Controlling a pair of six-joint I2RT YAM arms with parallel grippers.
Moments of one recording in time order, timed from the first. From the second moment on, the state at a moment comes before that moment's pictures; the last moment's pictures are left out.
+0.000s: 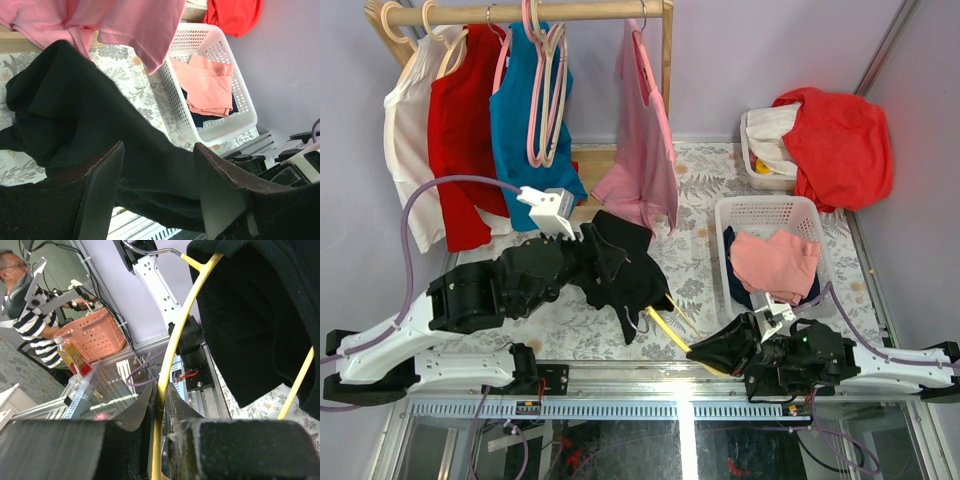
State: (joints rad) left arm -1.24 0.93 1.35 -0.85 -0.59 -0.81; right arm 1.51 0.13 0.20 0.19 0.01 0.41
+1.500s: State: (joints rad) left arm -1.24 0.45 0.57 -0.40 -0.79 -0.96; right arm 1.51 0.02 0.39 -0.02 0.07 0.34
